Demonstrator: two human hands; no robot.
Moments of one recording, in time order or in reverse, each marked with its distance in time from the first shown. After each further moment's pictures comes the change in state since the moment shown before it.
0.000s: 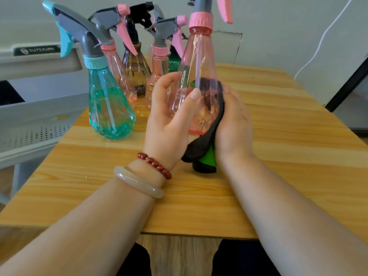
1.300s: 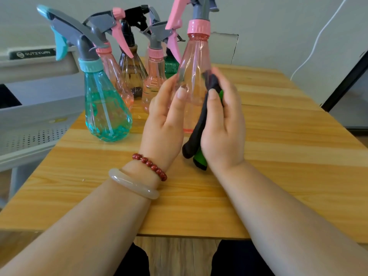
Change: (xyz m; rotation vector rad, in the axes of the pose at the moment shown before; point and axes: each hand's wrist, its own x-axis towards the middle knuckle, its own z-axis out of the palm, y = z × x) left_hand 0.005 -0.002 -0.003 0.223 -0.037 -0.048; right_hand -0.003 0.015 0.003 -0.362 0.035 -0.392
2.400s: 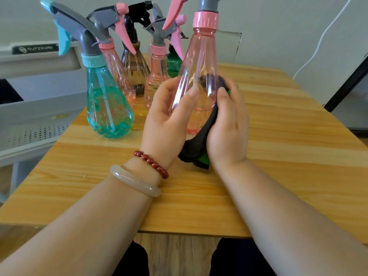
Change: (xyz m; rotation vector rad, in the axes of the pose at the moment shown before) left_hand -0.004 0.003 0.001 -0.196 0.019 -0.049; right_hand -0.001 -0.005 -0.002 0.163 0.006 0.183
